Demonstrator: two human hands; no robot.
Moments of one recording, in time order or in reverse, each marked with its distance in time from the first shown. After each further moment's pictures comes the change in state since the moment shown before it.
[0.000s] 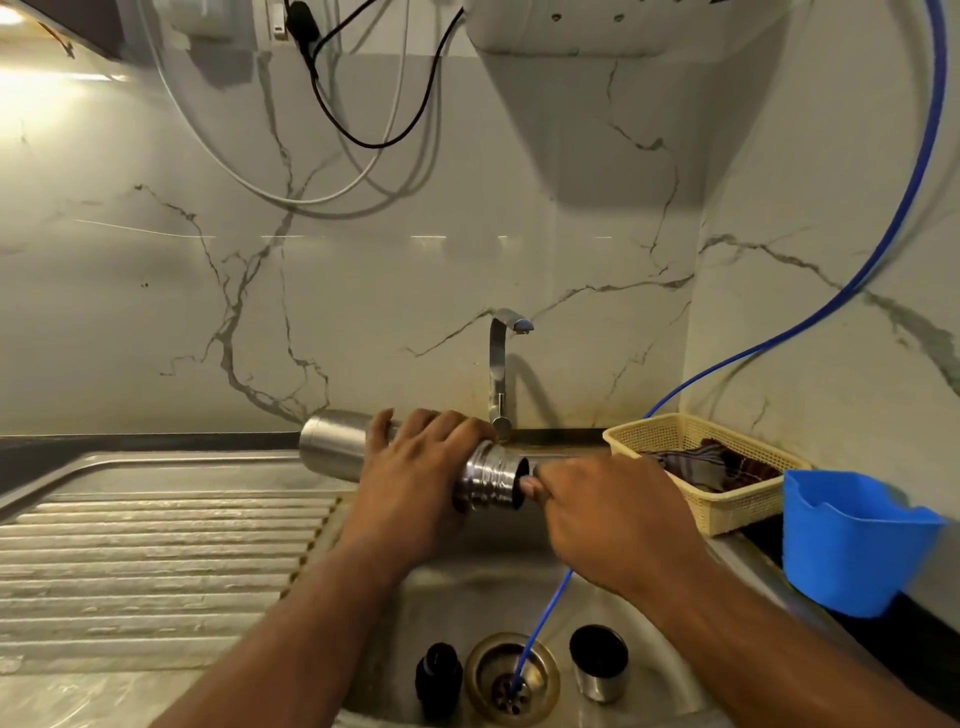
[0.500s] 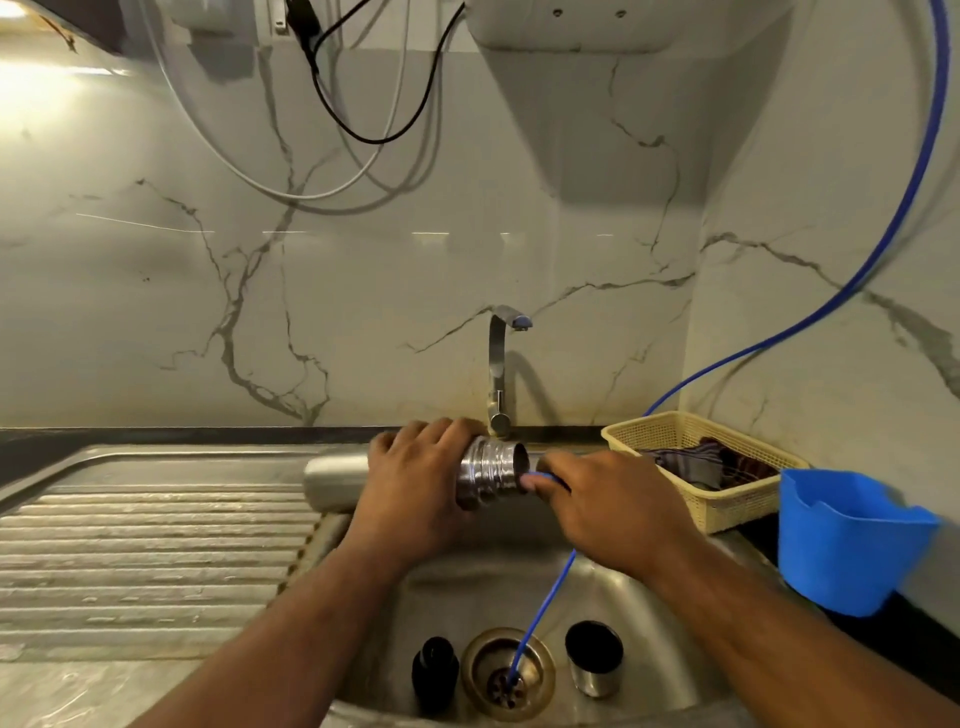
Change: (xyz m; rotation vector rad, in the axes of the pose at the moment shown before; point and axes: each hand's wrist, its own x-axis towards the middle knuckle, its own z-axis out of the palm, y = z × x) left_hand -0.002 0.006 0.009 -0.144 -0.056 -0.080; right_hand 0.007 0.023 0.023 0.063 0.006 0.006
